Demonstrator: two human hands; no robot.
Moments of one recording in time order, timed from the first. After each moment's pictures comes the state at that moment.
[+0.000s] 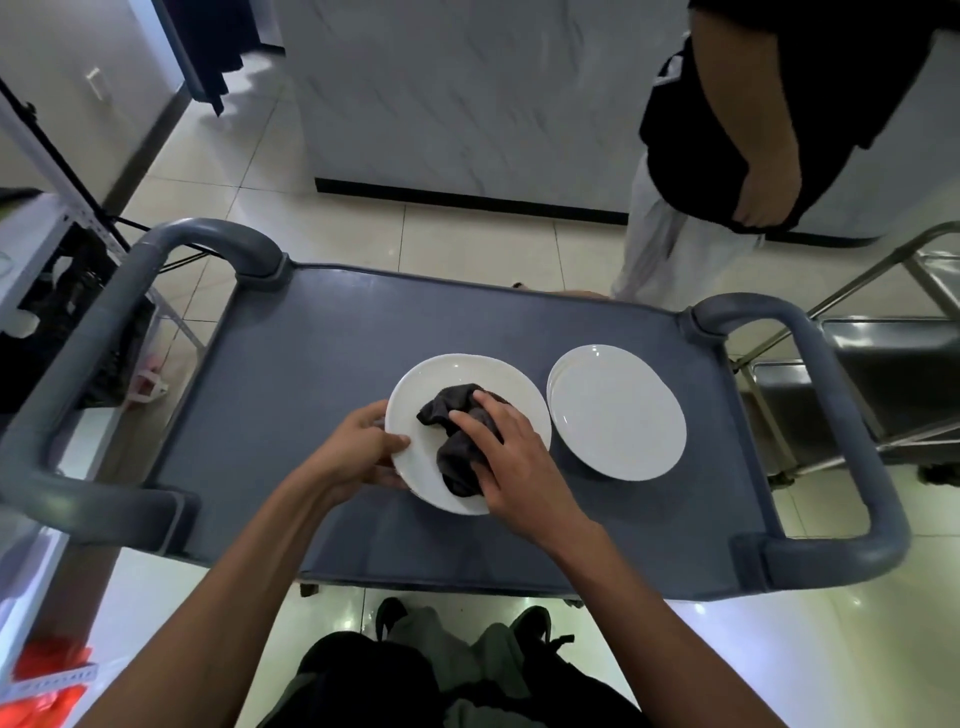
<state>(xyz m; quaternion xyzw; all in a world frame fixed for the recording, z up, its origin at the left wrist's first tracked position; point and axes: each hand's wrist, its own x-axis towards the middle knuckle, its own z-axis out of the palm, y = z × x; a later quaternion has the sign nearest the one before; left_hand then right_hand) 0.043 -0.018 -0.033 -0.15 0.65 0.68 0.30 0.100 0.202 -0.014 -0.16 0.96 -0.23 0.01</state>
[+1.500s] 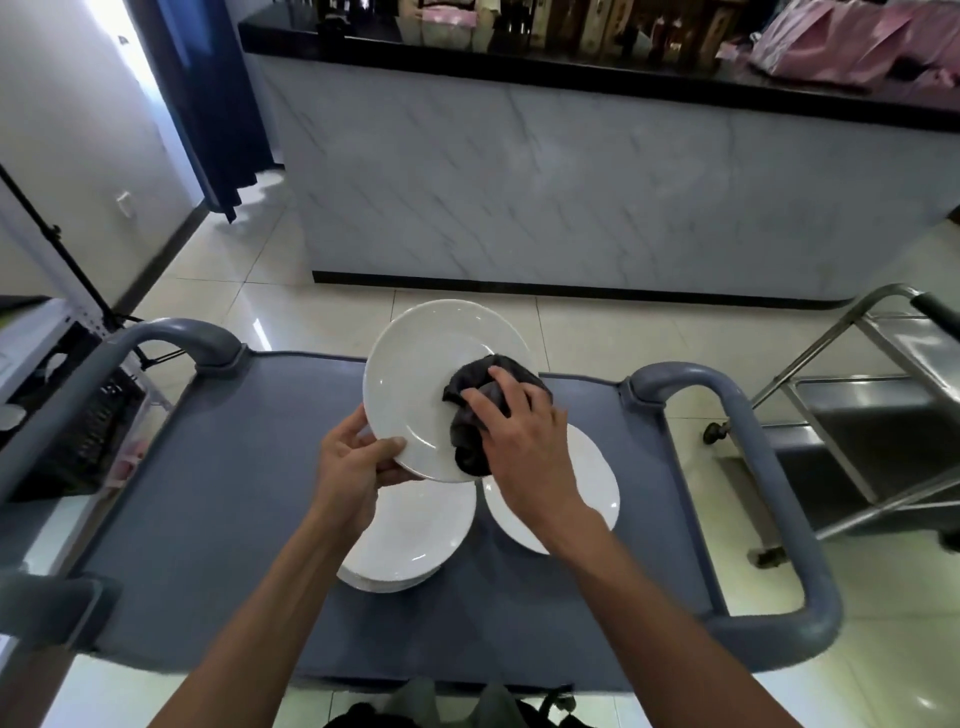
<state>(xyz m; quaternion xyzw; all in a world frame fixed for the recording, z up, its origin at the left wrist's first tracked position) 0.035 0.096 0.041 -0.10 0.57 0.81 0.06 0.043 0.294 0.063 -0.09 0.98 -0.08 -0.17</state>
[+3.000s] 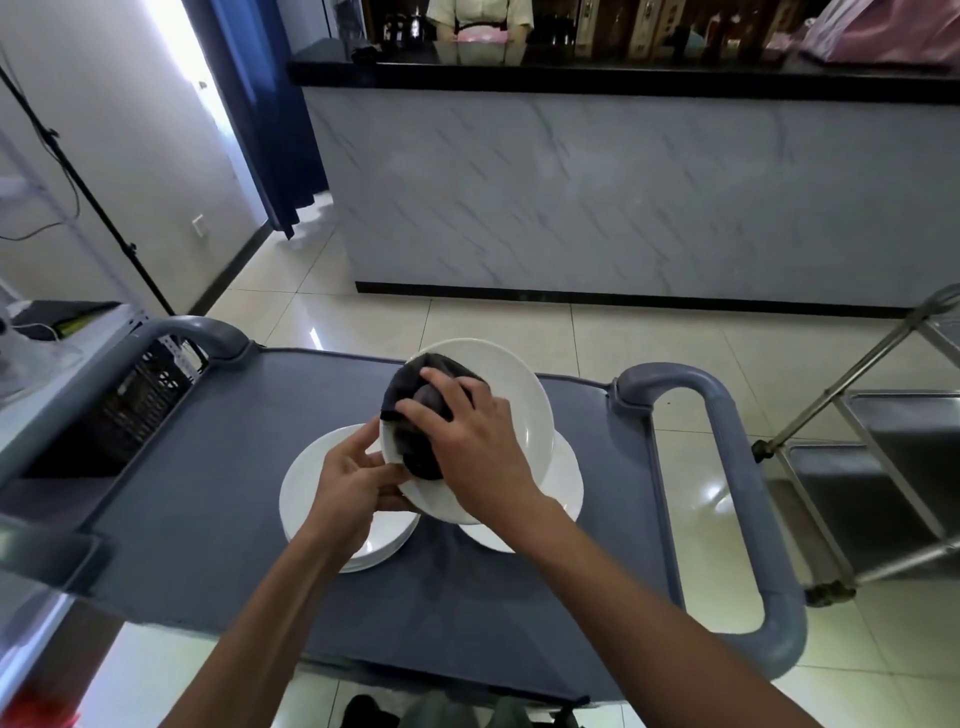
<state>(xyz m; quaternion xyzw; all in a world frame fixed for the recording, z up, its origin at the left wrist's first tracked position) 0.082 0.176 0.038 -0.07 0.64 0.76 0.07 0.056 0.345 0.069 -0.26 0.93 -0.17 -0.21</state>
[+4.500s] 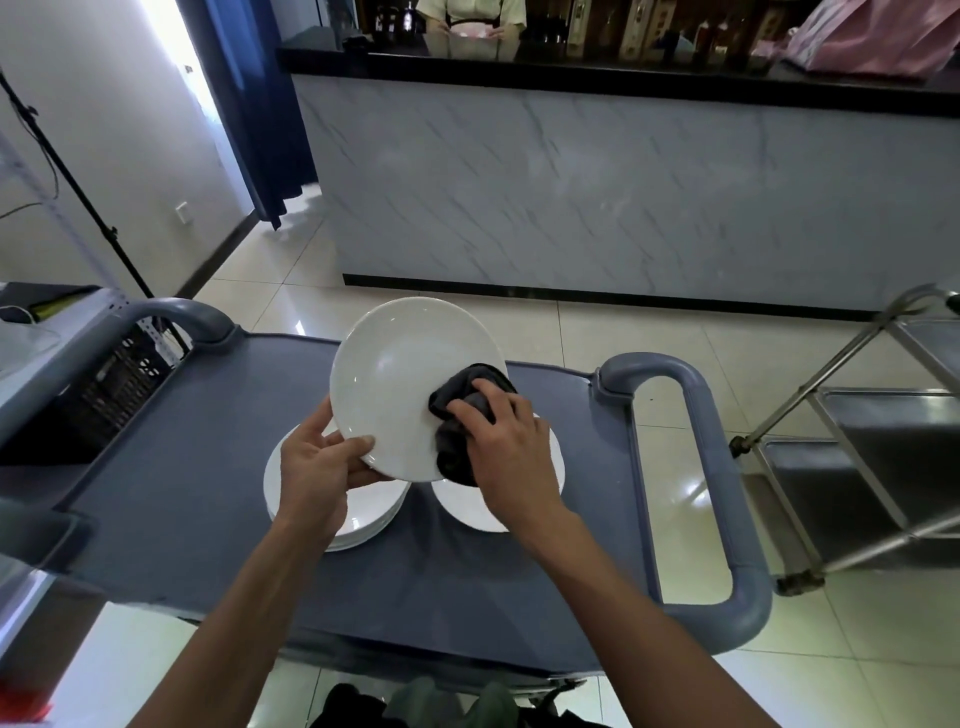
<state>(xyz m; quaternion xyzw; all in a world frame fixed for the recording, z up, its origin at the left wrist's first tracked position) 0.091 0.175 0.038 -0.15 0.58 0.80 -0.04 0.084 0.383 0.048 -0.13 0.97 -0.16 -0.15</state>
